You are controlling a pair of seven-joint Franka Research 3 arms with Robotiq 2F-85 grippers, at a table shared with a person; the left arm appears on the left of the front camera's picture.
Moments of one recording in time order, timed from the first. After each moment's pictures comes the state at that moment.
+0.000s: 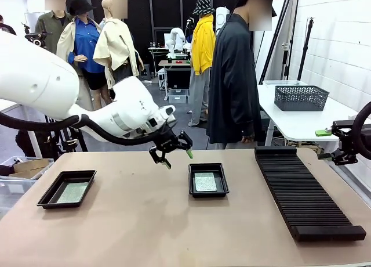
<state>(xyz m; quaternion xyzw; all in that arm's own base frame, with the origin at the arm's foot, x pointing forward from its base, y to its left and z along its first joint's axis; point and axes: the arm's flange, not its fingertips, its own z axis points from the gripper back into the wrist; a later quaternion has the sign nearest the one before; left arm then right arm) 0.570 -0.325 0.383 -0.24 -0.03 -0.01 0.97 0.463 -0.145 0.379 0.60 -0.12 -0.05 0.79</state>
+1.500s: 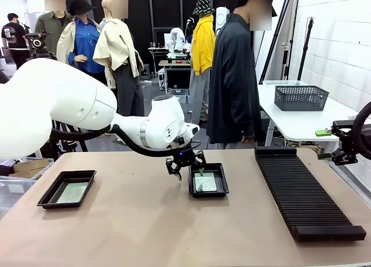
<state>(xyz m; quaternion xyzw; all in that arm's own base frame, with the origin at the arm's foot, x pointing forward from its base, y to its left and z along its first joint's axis) 0.583 -0.393 0.316 -0.13 -0.07 0.00 0.99 0.463 -0.145 0.379 0.60 -0.12 -0.05 0.79</state>
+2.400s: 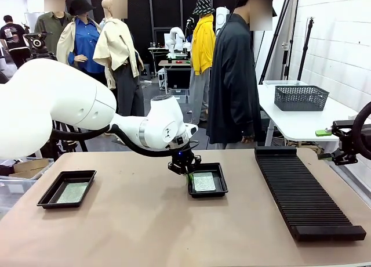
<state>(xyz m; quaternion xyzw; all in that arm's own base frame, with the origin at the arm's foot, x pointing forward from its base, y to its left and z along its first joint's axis) 0.586 -0.387 0.316 -0.12 -0.06 0.01 0.99 0.463 -0.145 0.379 0.60 -0.12 -0.05 0.79</state>
